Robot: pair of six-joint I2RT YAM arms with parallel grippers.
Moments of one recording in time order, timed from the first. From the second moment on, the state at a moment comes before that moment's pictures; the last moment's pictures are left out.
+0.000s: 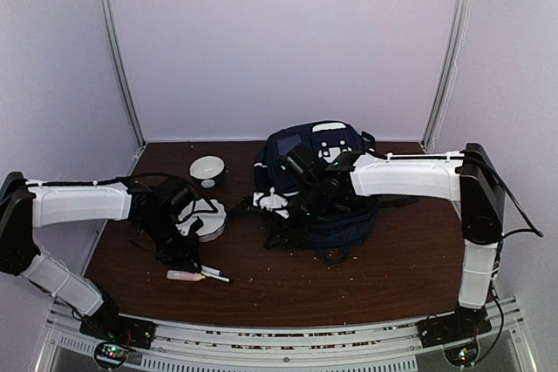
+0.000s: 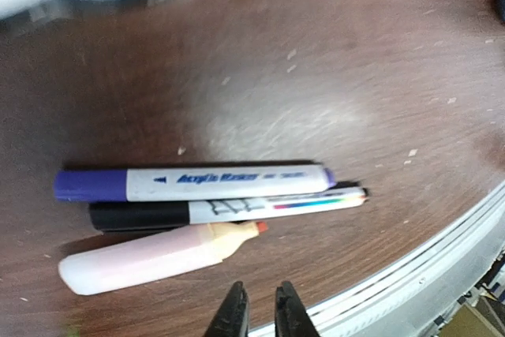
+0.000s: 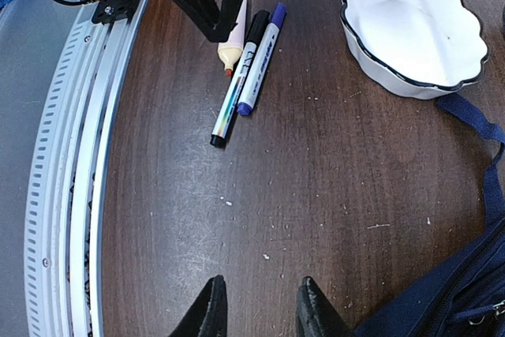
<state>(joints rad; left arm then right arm) -0.64 1.42 0.81 -0.79 0.33 -0.54 0.93 1.95 1.53 -0.59 -0.52 -0.47</state>
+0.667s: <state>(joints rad) -0.45 1.42 0.70 -0.72 0.09 -0.65 0.92 1.95 1.53 -0.59 -0.53 -0.46</state>
